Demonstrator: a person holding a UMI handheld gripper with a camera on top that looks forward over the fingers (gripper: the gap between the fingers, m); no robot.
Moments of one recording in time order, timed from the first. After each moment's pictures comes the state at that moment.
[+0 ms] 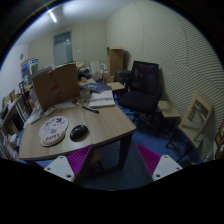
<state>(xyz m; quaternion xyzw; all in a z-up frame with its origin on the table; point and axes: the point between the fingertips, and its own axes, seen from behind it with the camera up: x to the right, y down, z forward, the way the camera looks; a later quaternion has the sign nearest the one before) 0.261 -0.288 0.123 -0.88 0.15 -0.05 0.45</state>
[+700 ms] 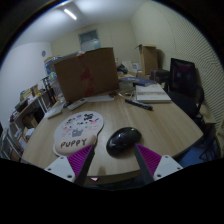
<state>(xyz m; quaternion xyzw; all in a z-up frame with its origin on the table) 0.105 -0.110 0.009 -0.87 0.05 0.08 0.48</state>
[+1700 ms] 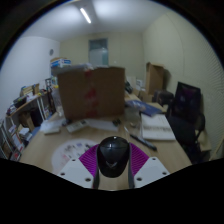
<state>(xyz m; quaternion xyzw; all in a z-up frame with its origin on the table) 0.096 -0.011 0.101 -0.84 -0.01 0.03 0.54</state>
